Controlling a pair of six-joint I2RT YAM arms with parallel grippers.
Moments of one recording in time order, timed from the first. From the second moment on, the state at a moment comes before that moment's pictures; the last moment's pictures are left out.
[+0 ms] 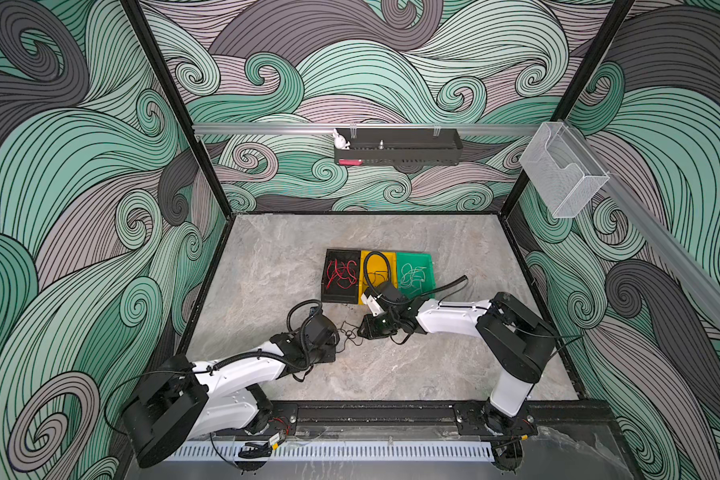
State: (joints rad) left arm -0.81 1.16 0.39 -0.28 -0.09 -0.81; right arm 0.85 1.79 0.91 -0.13 -0.36 0.63
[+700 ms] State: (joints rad) left arm -0.81 0.98 0.38 -0.31 -0.10 -0.81; right arm 0.85 1.50 0.81 -0.21 -0.23 0.54
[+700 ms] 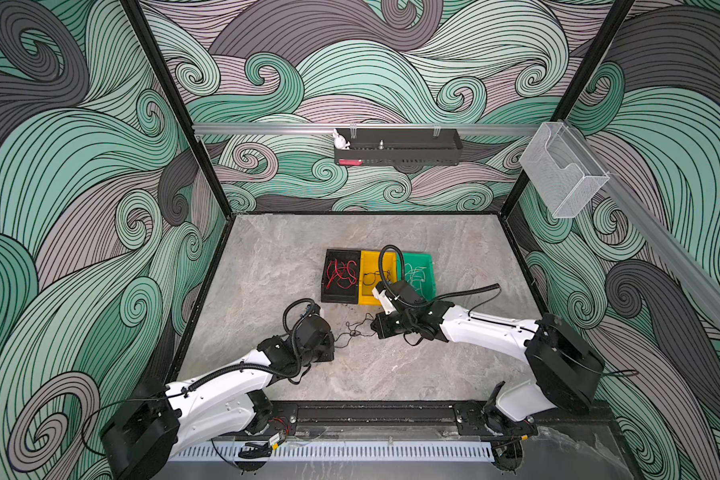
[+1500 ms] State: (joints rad) left arm -0.81 0.92 0.55 -0.28 -0.04 -0.78; right arm 0.85 1.17 0.92 -0.28 -0.25 0.50
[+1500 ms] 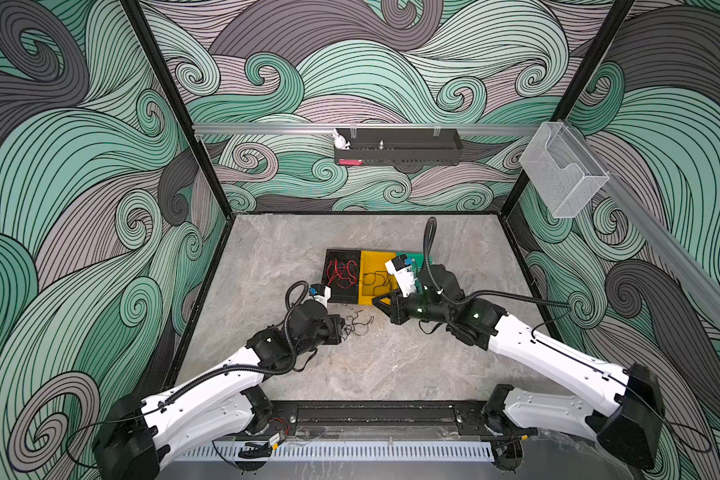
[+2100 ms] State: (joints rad) left arm -0.81 0.89 0.60 -0.26 -0.01 -0.77; right arm 0.84 1.24 0.76 -0.20 -0.24 0.48
